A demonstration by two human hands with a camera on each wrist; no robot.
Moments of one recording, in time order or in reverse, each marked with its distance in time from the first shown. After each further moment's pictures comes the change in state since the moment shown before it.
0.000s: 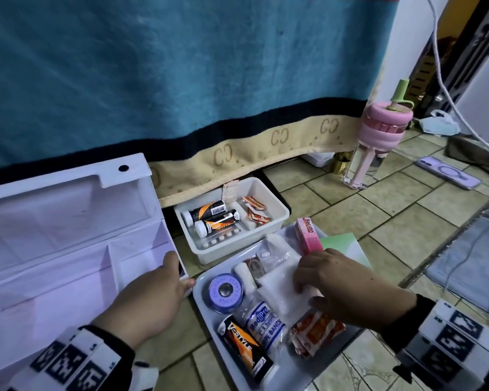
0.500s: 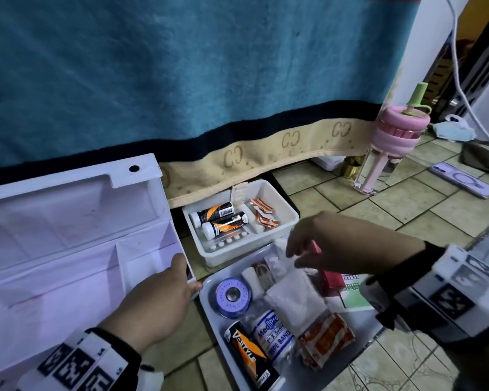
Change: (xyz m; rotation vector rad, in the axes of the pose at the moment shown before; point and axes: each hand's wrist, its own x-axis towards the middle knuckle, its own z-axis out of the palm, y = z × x) left_hand 0.002 -0.003 0.003 -0.003 -0.002 0.008; right_hand 0.037 -0.002 -0.068 0.119 -0.015 0.017
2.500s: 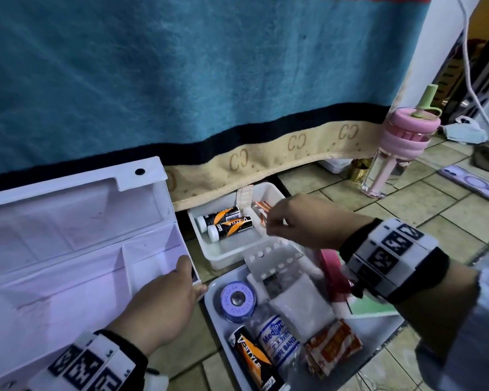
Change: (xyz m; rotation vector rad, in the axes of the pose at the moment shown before) left_hand 0.001 0.000 0.000 -0.020 0.009 -0.005; right_hand 0.063 0.011 0.005 -0.059 0.162 -0.077
